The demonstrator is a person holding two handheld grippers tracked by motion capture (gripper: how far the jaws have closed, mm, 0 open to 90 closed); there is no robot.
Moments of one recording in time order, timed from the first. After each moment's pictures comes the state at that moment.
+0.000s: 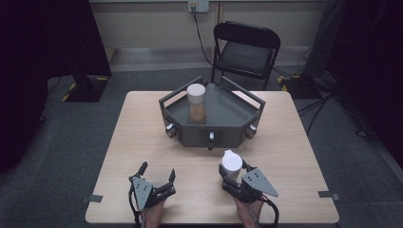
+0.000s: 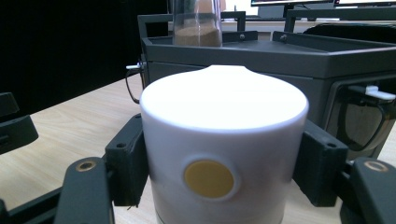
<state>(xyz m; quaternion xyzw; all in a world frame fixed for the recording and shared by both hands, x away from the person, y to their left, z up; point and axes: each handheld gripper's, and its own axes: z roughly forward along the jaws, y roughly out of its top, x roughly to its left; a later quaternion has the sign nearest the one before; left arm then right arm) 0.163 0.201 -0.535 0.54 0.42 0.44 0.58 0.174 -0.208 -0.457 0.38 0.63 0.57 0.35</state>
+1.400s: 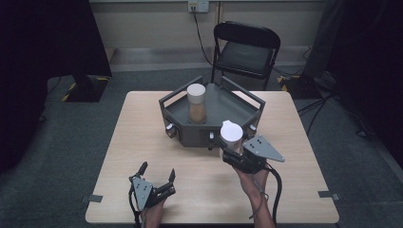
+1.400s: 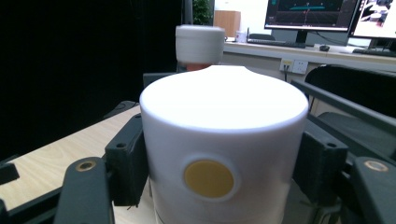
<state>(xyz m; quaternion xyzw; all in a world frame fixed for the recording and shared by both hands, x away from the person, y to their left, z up) 0.163 0.201 -0.535 0.54 0.42 0.44 0.58 0.217 -0.213 -0.368 0.34 0.65 0.58 0.36</state>
